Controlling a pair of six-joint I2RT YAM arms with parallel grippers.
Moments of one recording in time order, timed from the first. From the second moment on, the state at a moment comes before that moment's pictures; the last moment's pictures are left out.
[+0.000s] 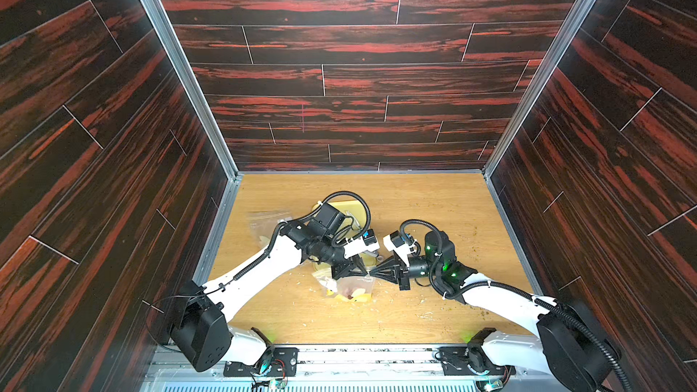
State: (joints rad) left arm -0.65 1.42 1.17 -0.83 0.72 0.49; right arm 0.64 1.26 0.52 0.44 -1.01 0.18
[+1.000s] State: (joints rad) left arm -0.66 1.42 1.22 -0.95 0.61 0.50; right arm 0.60 1.26 0.52 0.43 -1.02 0.18
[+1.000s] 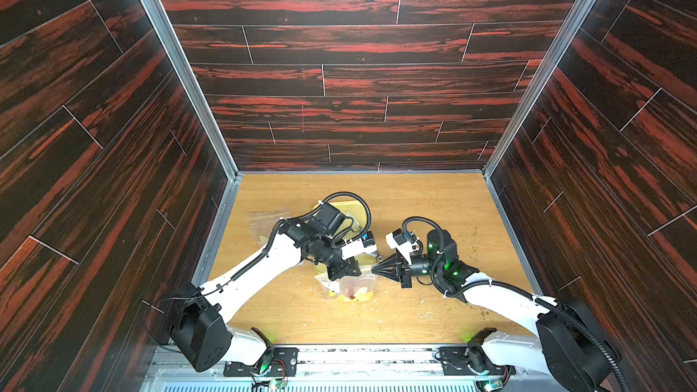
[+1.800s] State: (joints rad) left arm -0.59 1.31 1.20 -1.04 0.50 0.48; right arm 0.56 1.26 0.51 0.42 -1.04 0.18
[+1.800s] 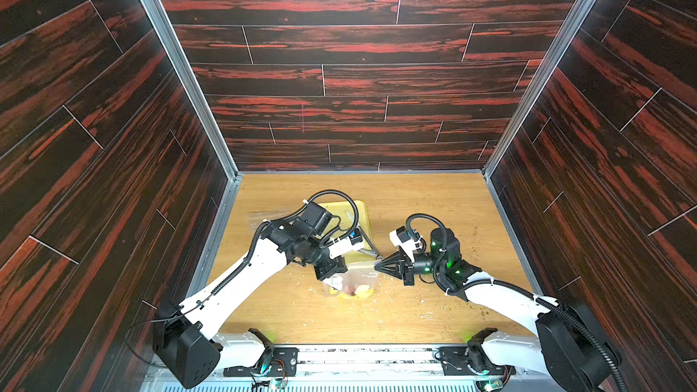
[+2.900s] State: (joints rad) left arm -0.58 1.35 1.15 -0.98 0.51 0.56; right arm 0.53 1.26 0.50 0.43 -1.06 0.20
